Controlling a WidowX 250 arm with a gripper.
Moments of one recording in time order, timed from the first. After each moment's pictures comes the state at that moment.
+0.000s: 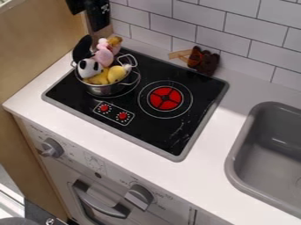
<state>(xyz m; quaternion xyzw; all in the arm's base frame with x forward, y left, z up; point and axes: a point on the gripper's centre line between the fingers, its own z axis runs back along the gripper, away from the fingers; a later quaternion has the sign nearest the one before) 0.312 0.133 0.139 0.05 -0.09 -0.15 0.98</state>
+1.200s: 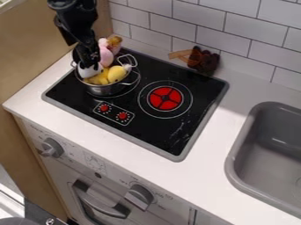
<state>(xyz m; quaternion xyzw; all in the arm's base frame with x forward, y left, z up) 0.301 0.147 0.083 0.11 -0.15 -0.19 0.96</state>
